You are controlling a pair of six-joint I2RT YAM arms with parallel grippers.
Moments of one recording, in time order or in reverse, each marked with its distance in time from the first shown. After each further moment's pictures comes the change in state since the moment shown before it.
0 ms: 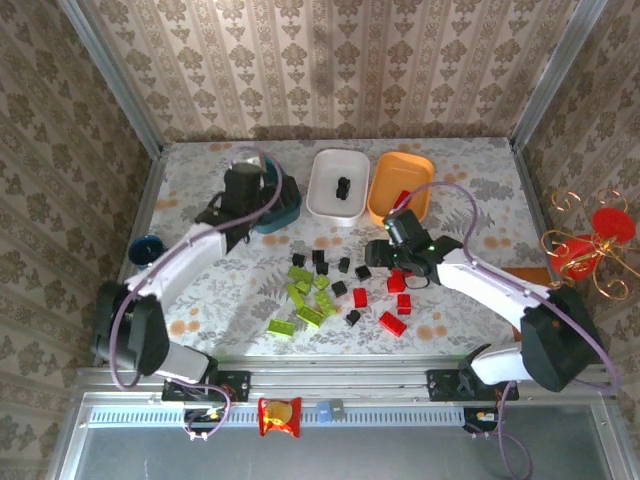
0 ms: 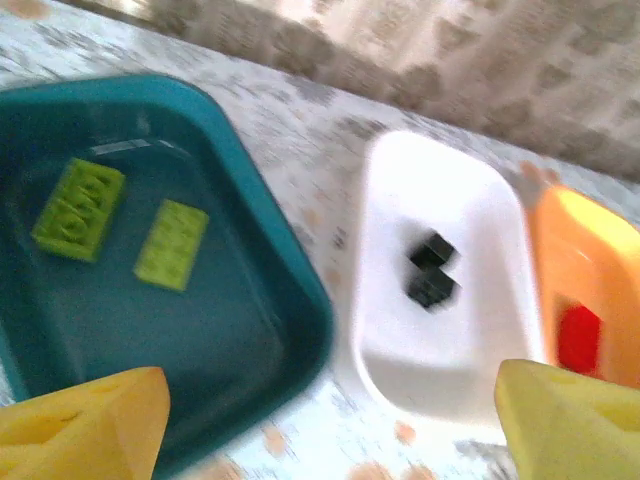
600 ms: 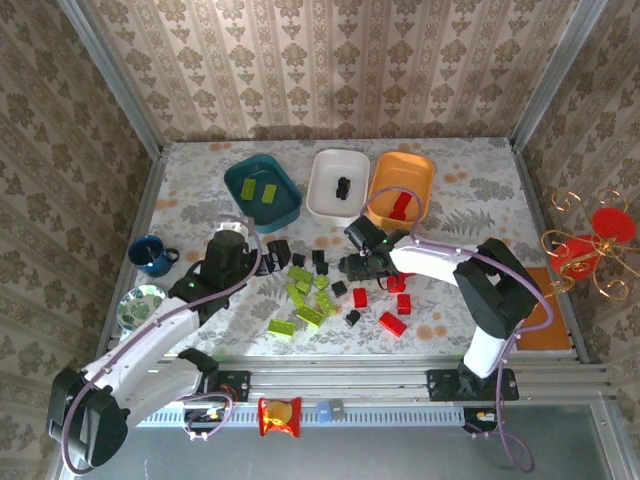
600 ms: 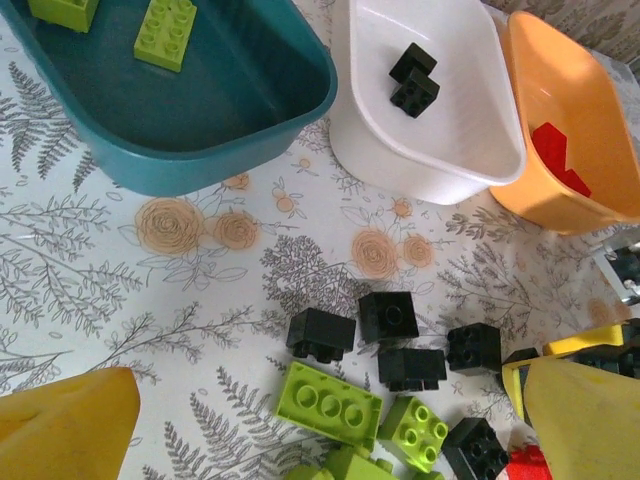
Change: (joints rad) left arm -0.035 -0.457 -0.425 -0.074 0.026 -0.034; right arm 0.085 0.320 0.134 -0.039 0.051 -0.067
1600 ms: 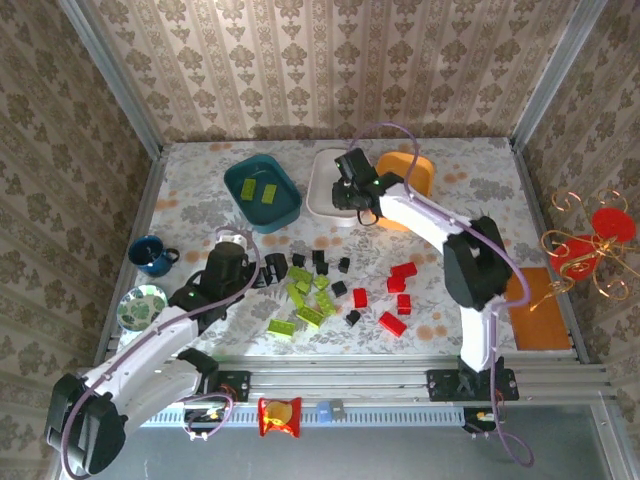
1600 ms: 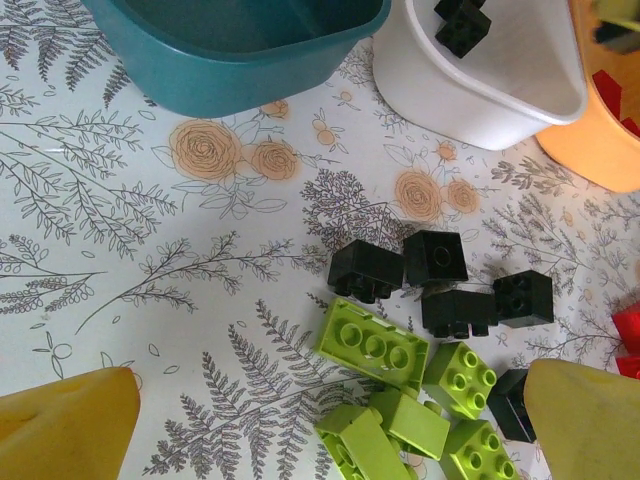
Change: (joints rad) left arm 0.000 -0.047 -0.085 -0.028 0.001 -0.018; right arm -0.134 0.269 0.642 -0.045 0.037 -0.058
